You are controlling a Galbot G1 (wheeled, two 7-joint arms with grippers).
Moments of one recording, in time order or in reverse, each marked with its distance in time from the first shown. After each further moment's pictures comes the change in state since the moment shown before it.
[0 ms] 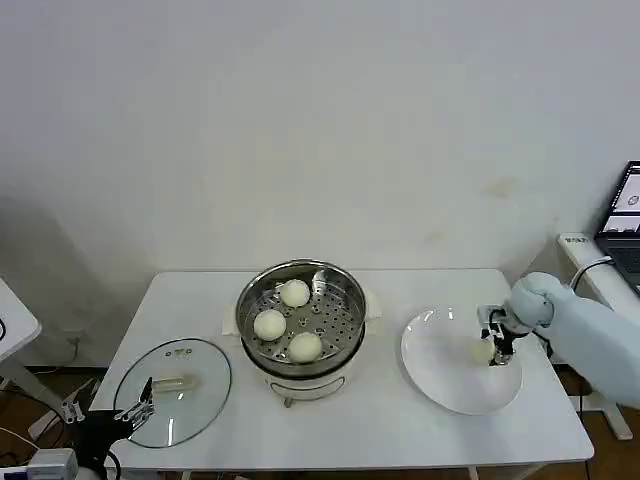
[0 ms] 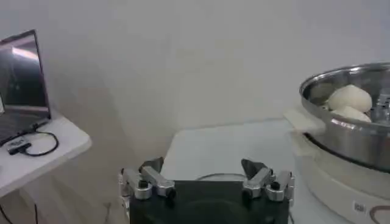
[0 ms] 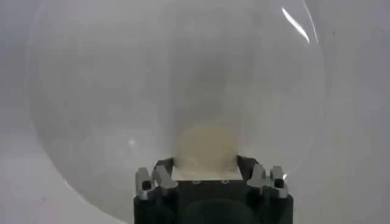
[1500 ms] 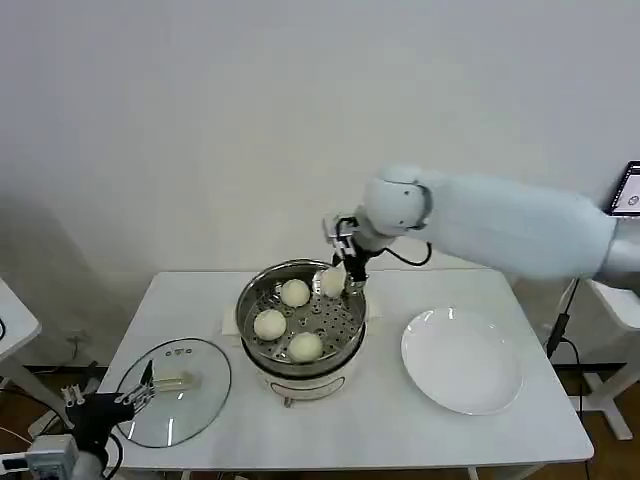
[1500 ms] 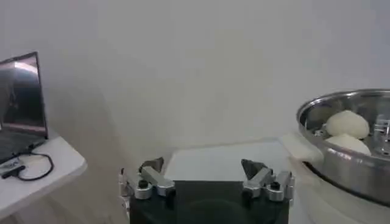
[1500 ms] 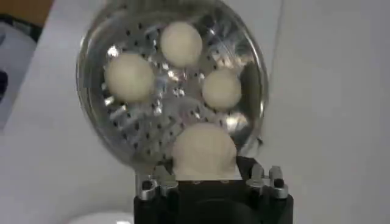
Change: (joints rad) left arm -0.067 0.005 0.005 -0.010 0.004 0.007 -0.005; right arm 0.780 0.394 -0.618 0.333 0.761 -0.380 0.197
